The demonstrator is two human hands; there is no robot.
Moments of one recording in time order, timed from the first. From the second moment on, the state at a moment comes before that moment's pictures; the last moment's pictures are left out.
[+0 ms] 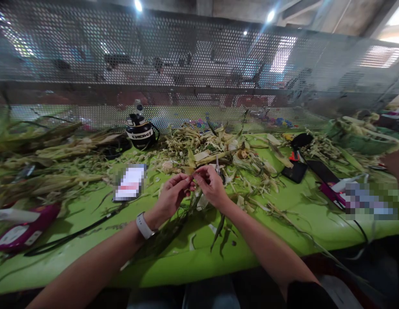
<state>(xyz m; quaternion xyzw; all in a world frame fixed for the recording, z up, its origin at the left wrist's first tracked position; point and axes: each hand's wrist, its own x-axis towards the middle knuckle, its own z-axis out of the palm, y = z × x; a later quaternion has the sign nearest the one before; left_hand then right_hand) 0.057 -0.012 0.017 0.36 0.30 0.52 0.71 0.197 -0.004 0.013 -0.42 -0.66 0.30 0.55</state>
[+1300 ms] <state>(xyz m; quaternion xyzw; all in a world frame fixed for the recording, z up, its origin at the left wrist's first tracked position) 0.051 -0.010 0.022 0.47 0.33 0.51 0.63 0.206 -0.007 0.025 -0.44 -0.68 0.42 0.41</state>
